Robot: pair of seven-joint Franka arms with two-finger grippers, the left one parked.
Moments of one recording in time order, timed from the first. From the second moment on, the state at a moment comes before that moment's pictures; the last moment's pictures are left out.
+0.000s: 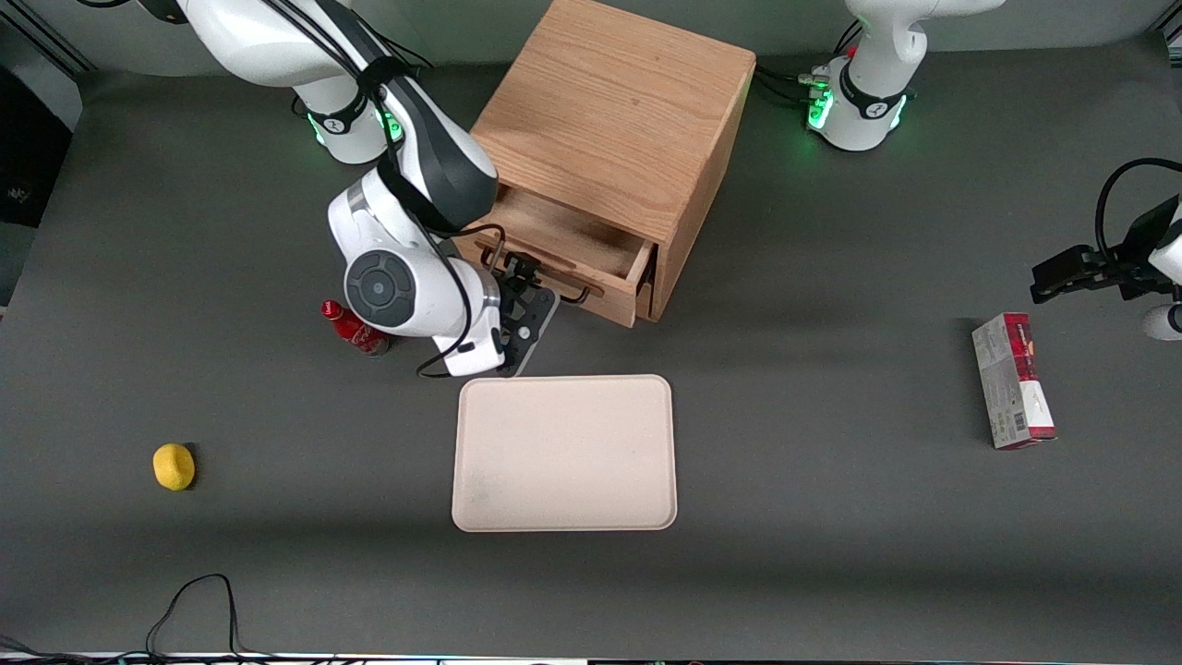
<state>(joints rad) 0.46 0.50 0.08 -1.47 0.31 1.78 -0.52</state>
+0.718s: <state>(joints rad) 0.43 0.52 0.08 -1.43 0.31 1.78 -0.54</state>
